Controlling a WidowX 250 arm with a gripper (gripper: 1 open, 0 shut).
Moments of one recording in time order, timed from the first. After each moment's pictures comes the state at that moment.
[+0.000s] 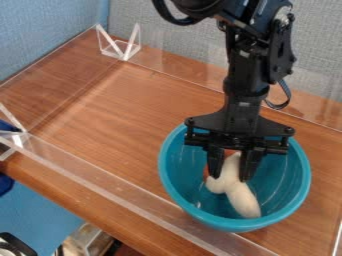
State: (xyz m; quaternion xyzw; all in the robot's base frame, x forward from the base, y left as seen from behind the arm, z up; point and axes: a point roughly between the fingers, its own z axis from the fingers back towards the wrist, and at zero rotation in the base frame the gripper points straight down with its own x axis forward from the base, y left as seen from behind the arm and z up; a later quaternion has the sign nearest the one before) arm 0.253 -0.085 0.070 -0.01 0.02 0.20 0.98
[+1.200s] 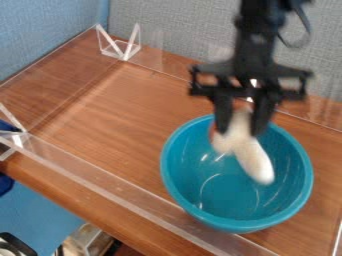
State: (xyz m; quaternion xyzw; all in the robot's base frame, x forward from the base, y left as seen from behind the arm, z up) arm 0.257 -0.073 0.151 -0.04 0.00 0.23 0.97
